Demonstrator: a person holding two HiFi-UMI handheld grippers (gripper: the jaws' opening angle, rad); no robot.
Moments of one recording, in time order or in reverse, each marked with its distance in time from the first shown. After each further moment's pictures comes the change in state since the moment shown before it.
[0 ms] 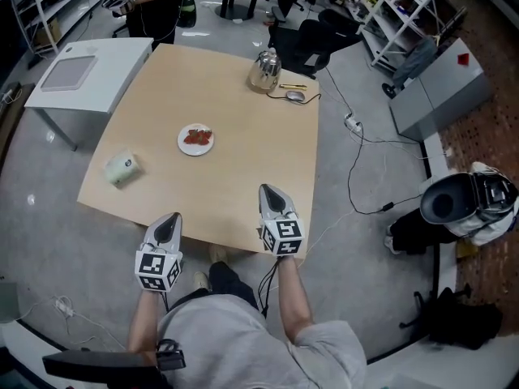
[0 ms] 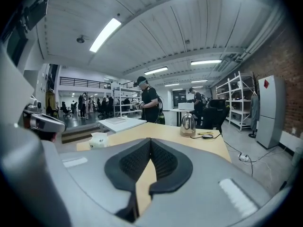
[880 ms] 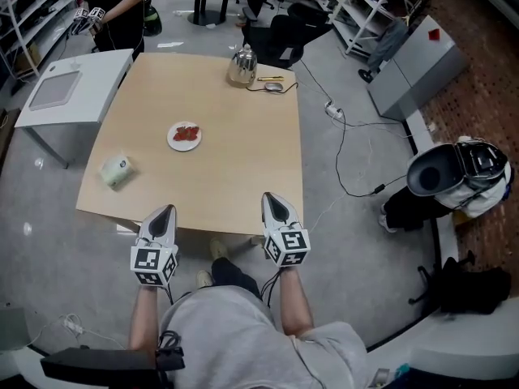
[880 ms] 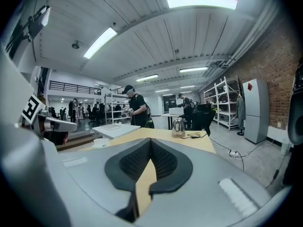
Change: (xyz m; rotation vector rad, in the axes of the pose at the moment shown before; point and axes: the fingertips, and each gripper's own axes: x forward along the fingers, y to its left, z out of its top) left arm -0.036 -0.013 0.022 0.042 -0.082 -0.073; right arm -0.105 0.025 0.002 0.054 -0.076 -0.118
